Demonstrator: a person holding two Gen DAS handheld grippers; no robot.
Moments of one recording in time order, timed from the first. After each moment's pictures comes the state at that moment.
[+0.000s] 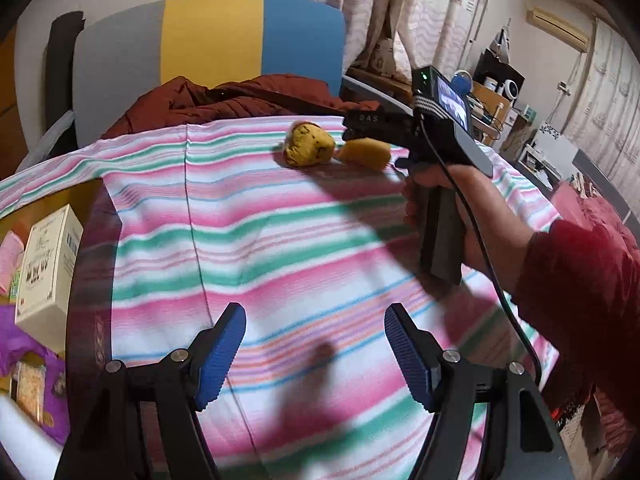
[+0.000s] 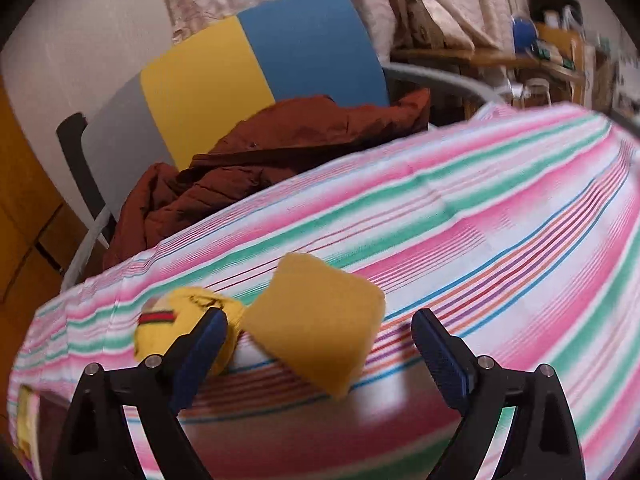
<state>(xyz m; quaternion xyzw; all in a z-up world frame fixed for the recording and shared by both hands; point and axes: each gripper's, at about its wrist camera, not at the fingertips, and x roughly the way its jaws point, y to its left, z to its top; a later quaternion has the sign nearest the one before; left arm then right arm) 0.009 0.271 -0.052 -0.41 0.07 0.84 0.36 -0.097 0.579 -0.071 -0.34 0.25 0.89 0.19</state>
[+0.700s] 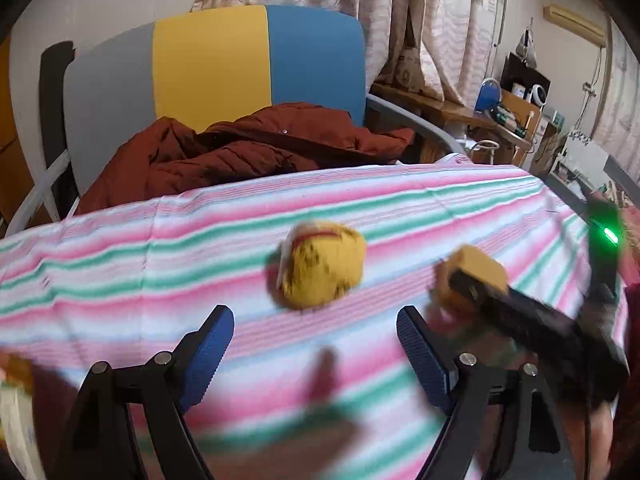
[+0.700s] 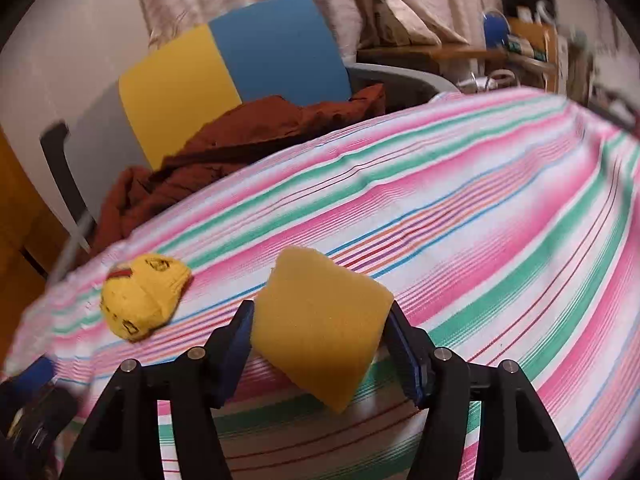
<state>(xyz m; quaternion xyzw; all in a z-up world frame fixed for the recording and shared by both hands) -0.112 0.392 -0.046 -0.37 0.10 0.87 0.31 -0.033 0.597 -0.079 -0.33 0.25 0.88 0.23</state>
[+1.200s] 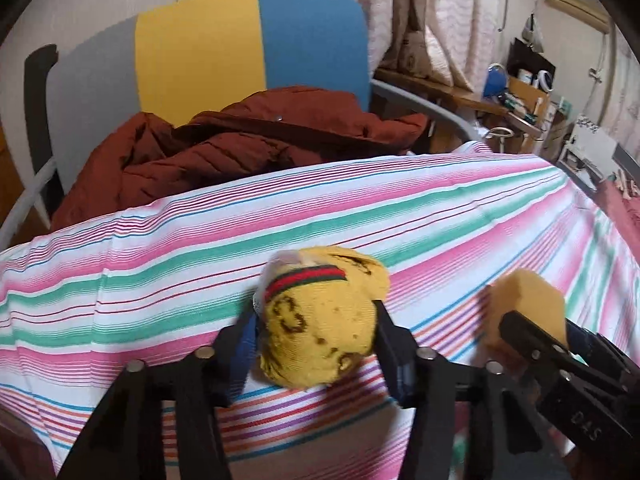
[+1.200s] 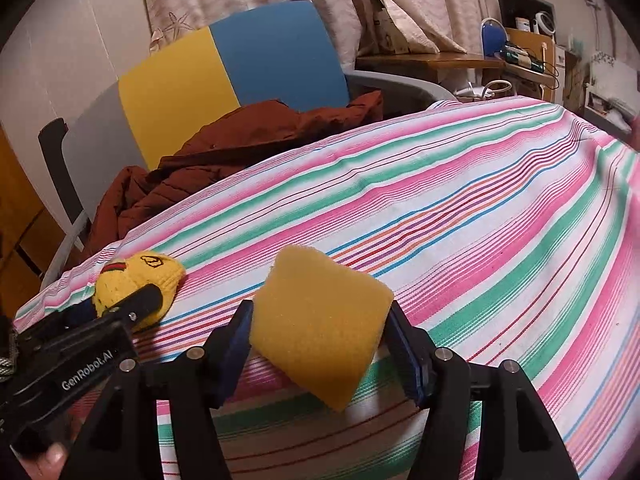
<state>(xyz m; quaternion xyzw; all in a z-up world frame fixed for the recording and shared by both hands) -0.152 0.430 -0.081 -0.38 0.12 0.86 0.31 -0.036 0.590 -0.079 -0.33 0.22 0.89 0.24</state>
